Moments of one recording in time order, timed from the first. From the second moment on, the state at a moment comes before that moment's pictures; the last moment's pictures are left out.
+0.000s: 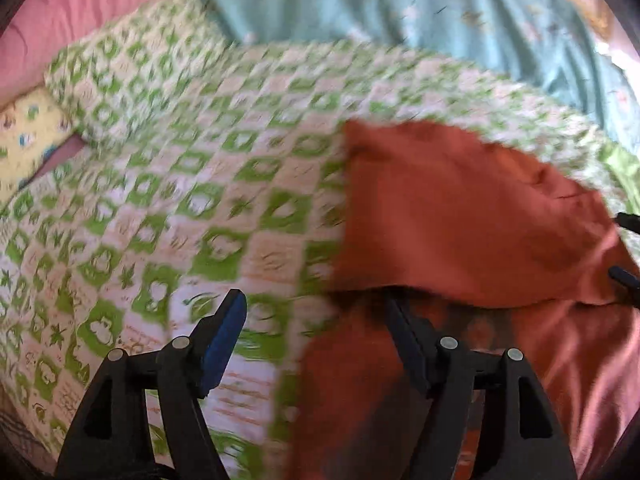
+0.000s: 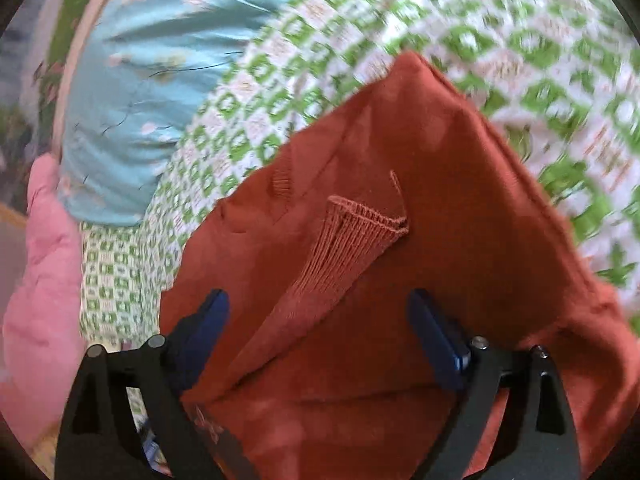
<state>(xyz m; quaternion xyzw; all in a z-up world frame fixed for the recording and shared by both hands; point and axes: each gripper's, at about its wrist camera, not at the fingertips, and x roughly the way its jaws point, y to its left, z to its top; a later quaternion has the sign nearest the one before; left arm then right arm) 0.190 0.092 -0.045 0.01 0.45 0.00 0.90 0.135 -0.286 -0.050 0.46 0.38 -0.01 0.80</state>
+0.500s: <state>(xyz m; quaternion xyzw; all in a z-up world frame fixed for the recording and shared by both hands) 0.240 0.075 -0.046 0.02 0.45 0.00 0.89 0.113 -0.335 0.020 0.39 0.22 -0.02 0.90</state>
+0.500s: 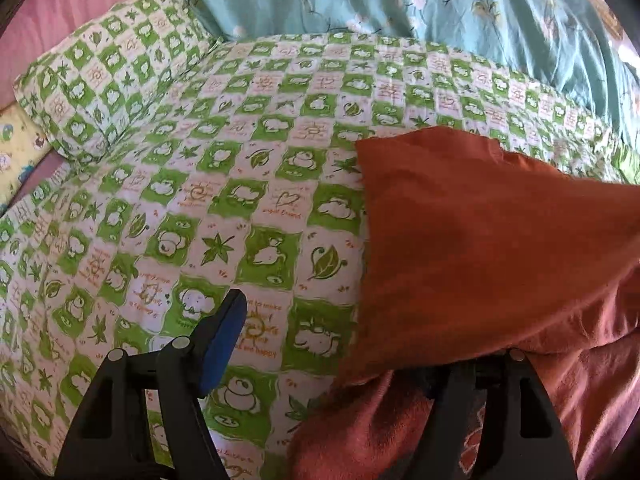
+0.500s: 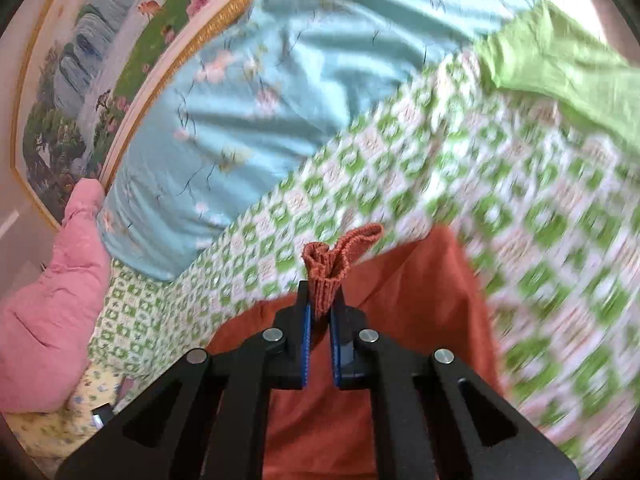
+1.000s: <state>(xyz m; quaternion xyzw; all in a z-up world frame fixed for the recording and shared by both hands) 0.223 0.071 -0.058 0.03 0.46 0.00 0.89 0.116 -0.351 -0.038 0.35 0.30 -0.07 0.88</state>
